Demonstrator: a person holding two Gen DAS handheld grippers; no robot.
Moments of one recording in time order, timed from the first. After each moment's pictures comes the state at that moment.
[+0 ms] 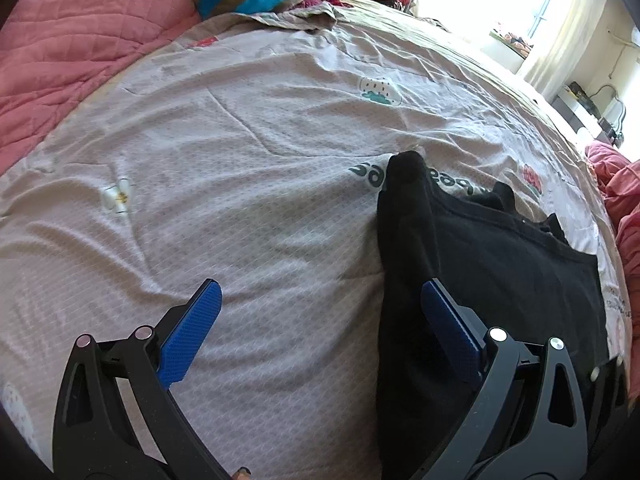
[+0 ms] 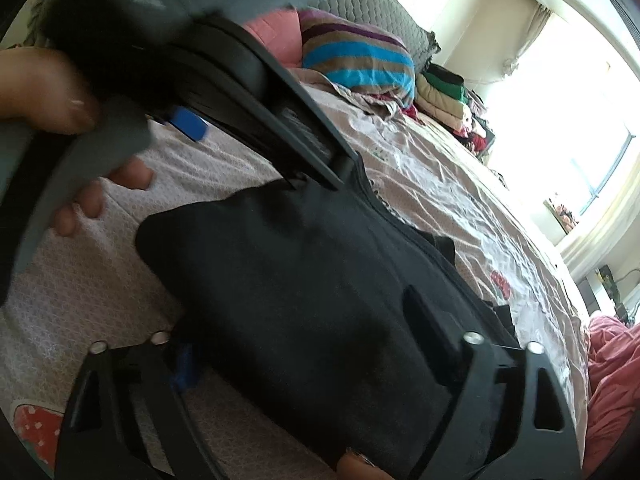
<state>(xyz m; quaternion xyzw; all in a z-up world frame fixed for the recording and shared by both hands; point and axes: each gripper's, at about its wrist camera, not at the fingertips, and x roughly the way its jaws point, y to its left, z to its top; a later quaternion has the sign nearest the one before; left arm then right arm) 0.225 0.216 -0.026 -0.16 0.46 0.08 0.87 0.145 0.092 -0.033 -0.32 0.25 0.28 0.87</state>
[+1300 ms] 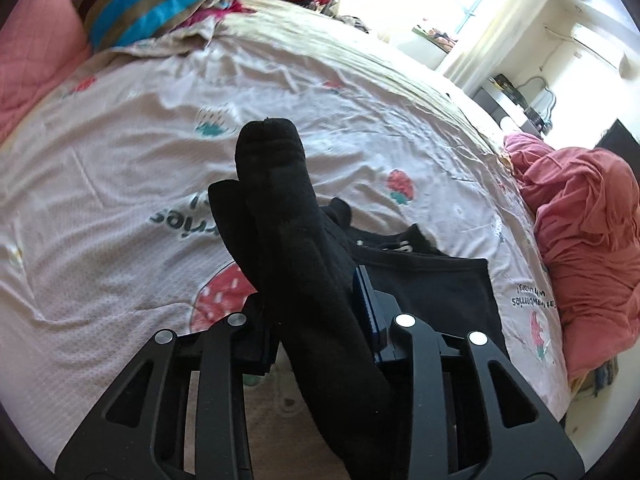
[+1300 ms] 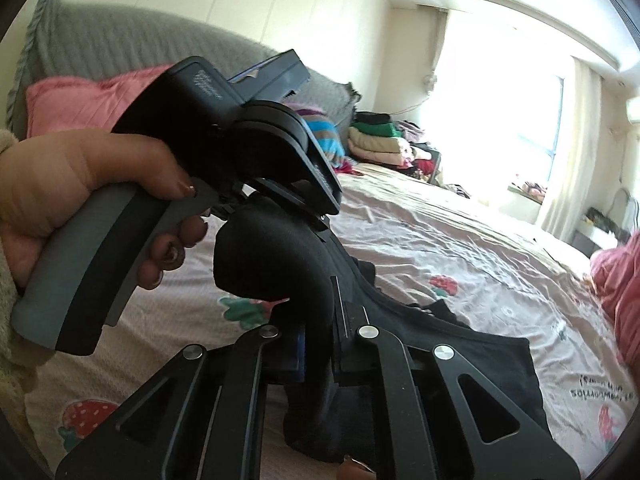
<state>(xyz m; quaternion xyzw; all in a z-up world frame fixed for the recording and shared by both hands) 0.259 0.112 0.046 -0.18 0.44 -0.06 0.88 0.115 -0.013 0.030 -0.13 0.15 0.25 0.95</state>
